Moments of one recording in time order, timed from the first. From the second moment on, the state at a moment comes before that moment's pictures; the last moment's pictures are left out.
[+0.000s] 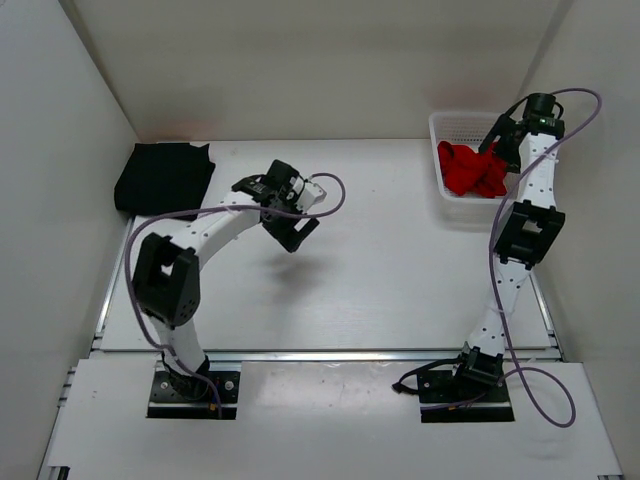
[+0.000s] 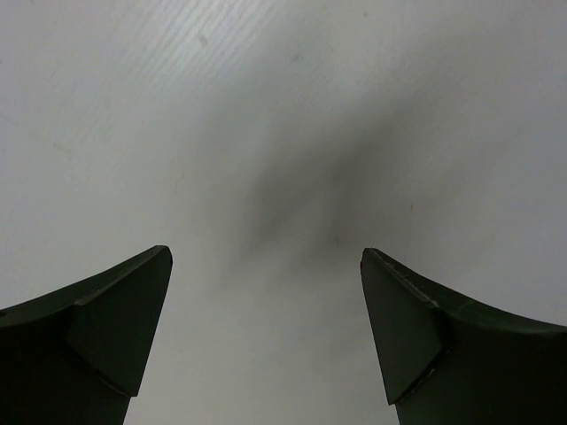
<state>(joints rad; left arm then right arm) -0.52 1.75 1.42 -0.77 0.06 0.33 -0.32 2.47 2.59 -1.02 -0.10 0.30</state>
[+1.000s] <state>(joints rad) -0.40 1.99 1.64 -0.75 0.10 0.24 -0.21 2.45 2.76 -0.91 0.00 0.21</state>
